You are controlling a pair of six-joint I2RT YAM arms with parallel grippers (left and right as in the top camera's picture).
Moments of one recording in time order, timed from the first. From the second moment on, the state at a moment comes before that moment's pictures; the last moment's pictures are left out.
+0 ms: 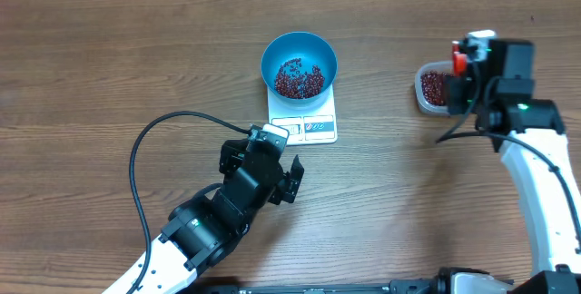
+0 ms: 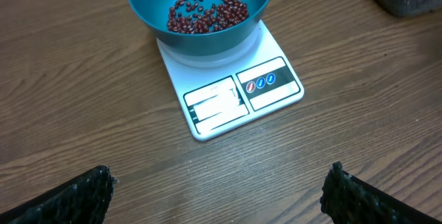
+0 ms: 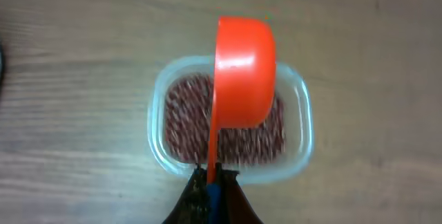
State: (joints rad) left arm -0.78 1.00 0.73 -0.45 -0.34 -0.26; right arm -0.10 1.40 1.15 -0.65 0.02 -0.17
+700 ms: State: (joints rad) left arm -0.78 1.00 0.73 -0.45 -0.34 -0.26; right arm -0.18 1.44 1.12 -0.74 -0.14 -0.12
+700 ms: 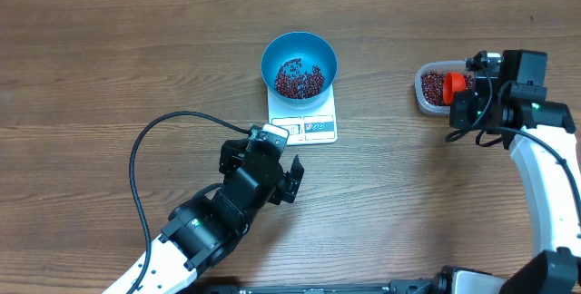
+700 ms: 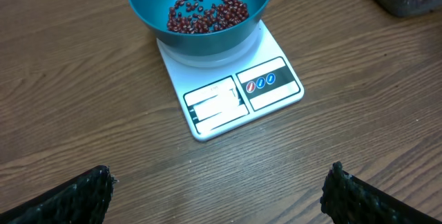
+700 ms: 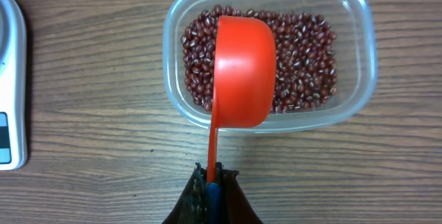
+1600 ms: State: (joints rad) left arm -0.78 1.00 0.73 -0.45 -0.34 -0.26; right arm -0.18 1.52 1.12 -0.66 -0.14 -0.12
